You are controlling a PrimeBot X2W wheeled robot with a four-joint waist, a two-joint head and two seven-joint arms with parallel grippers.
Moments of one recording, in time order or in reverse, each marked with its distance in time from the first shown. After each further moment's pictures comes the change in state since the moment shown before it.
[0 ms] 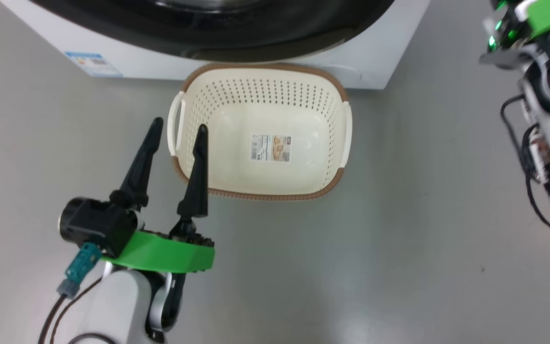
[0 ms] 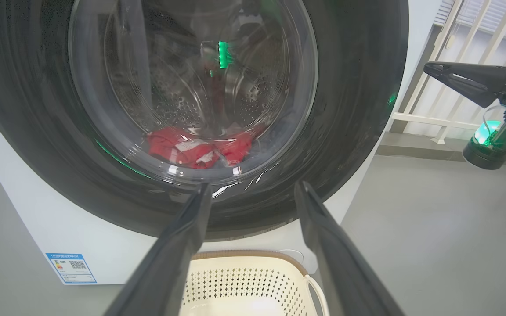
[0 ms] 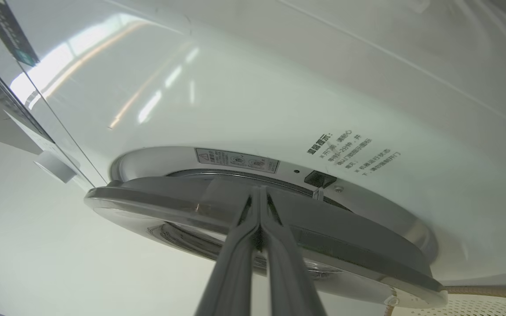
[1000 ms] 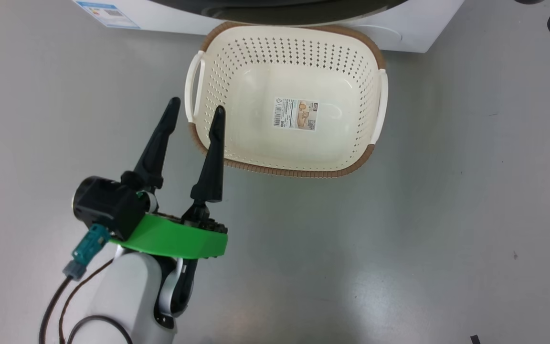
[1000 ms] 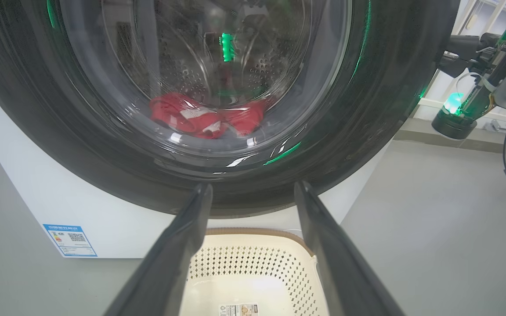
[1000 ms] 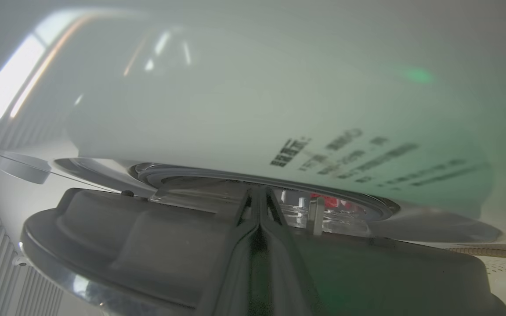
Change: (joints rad) left arm -0.075 -0.002 -0.055 0.017 -0.052 0.001 0.000; right arm -0.264 -0.002 -0.024 0.200 0.120 -0.001 0.312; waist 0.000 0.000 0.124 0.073
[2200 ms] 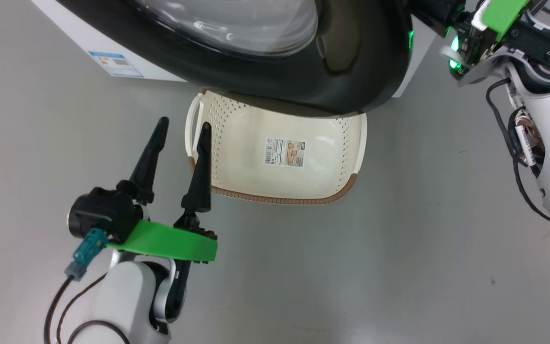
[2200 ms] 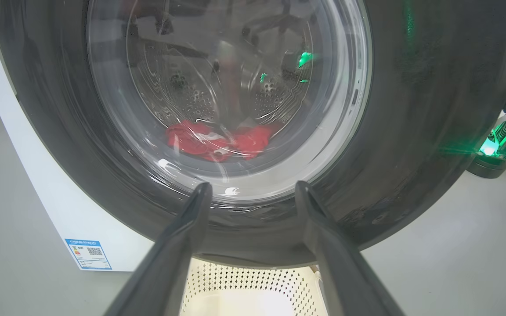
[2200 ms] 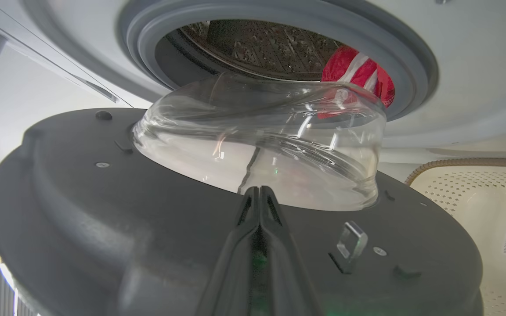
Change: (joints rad) left arm 0.029 -0.001 0.034 0.071 0.008 0.007 0.000; right arm 0.146 0.033 0.090 -0.026 -0.044 0.000 0.206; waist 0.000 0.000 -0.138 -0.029
